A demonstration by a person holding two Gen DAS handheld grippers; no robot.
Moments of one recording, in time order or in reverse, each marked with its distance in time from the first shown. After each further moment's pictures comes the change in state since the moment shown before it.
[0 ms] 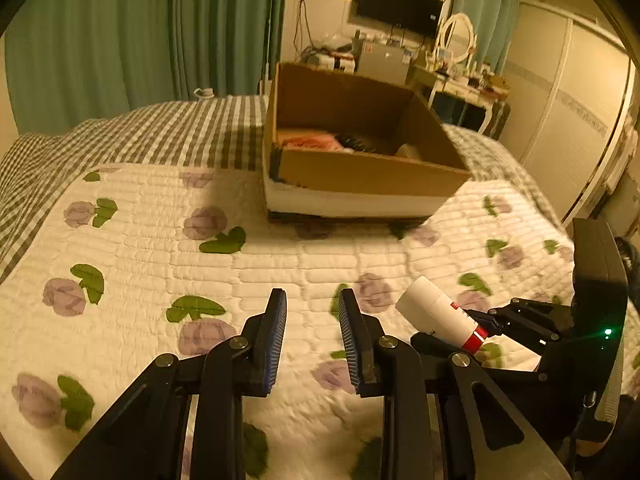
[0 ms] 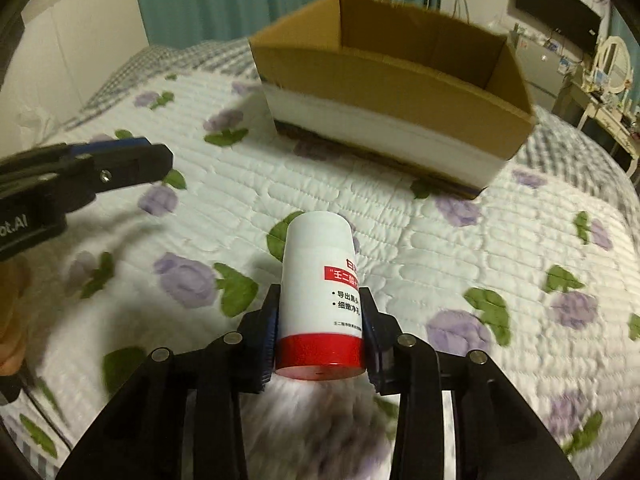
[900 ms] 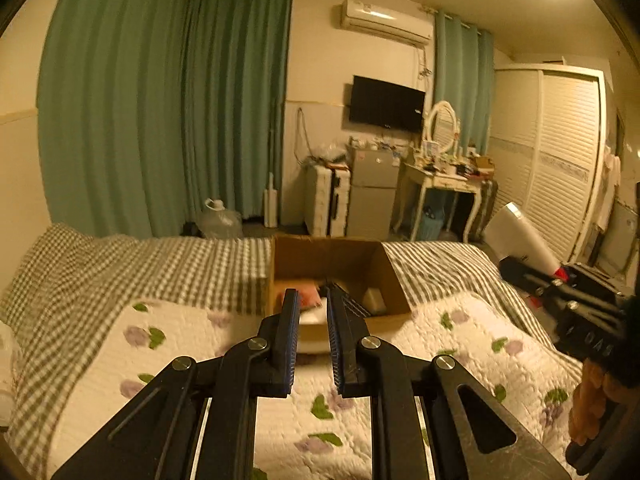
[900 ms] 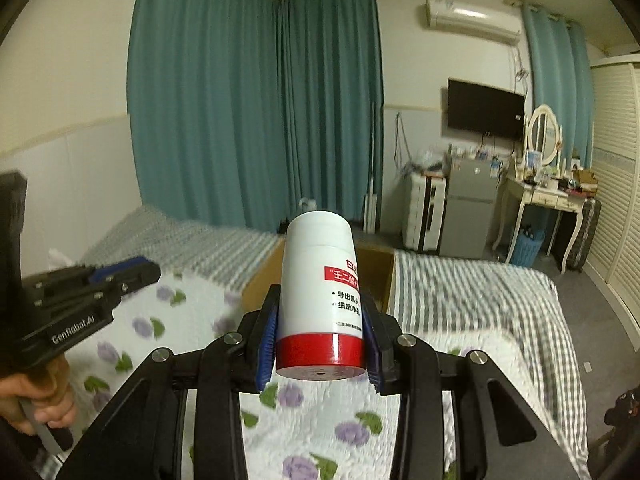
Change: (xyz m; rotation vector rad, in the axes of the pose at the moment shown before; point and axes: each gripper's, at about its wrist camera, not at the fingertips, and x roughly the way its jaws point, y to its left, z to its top) left arm -0.139 -0.031 0.062 0.032 -0.386 0.046; right arm -0.218 -0.019 0.072 0.088 -0.551 -0.118
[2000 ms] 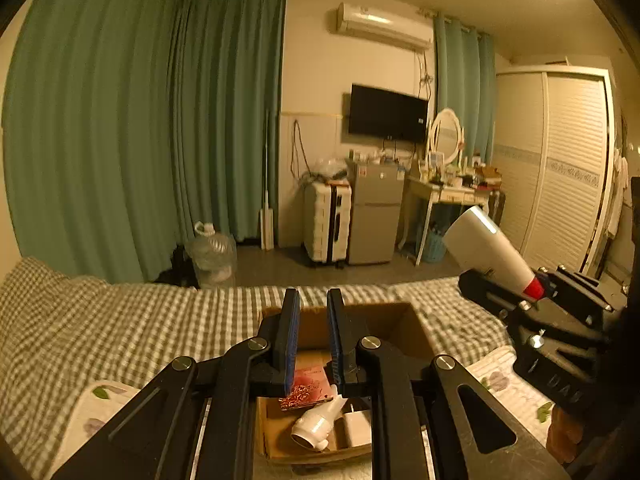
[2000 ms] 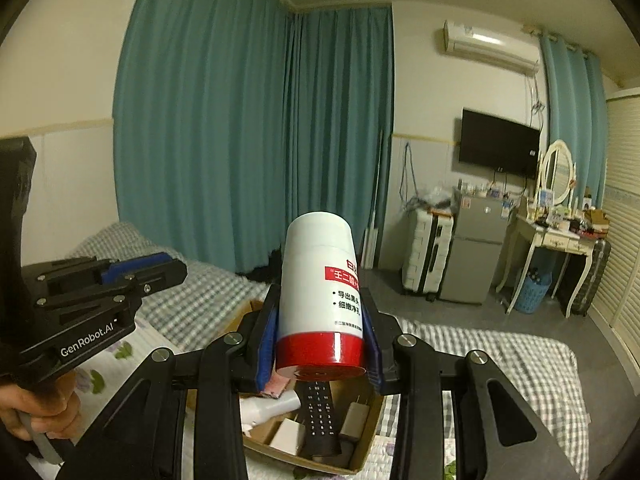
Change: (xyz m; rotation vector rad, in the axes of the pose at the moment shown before) left arm 0.167 0.007 0.057 0.028 -0.038 -0.016; right arm 0.160 -0.020 0.058 -0.090 -0.057 0.001
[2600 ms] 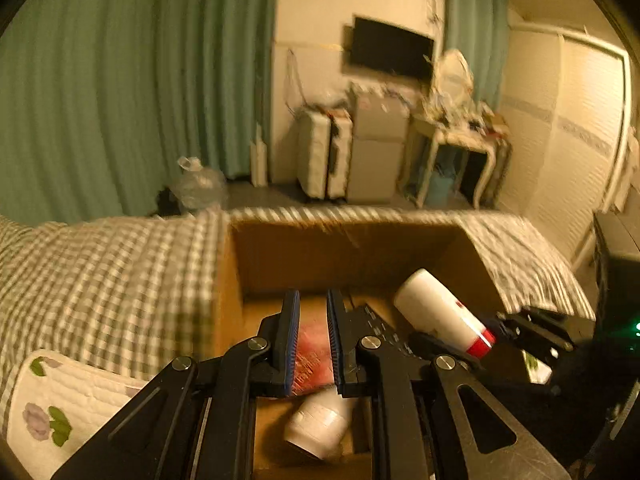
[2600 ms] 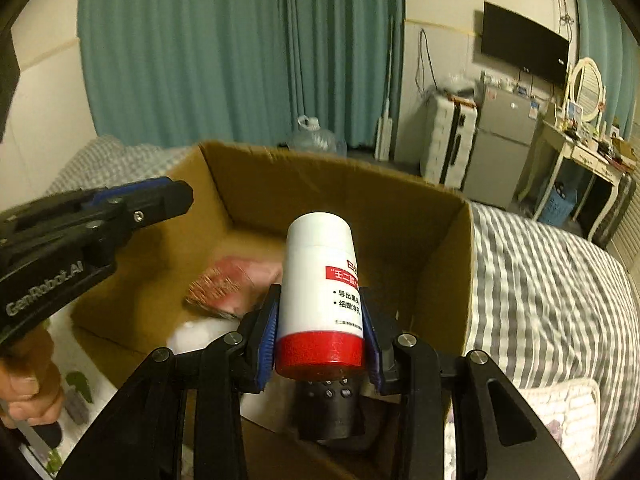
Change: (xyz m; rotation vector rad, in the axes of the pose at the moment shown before) left arm 0.113 0.002 -0.062 0.004 0.249 -0.034; right arm 0.143 -0.019 -0.114 0.042 0.389 0.047
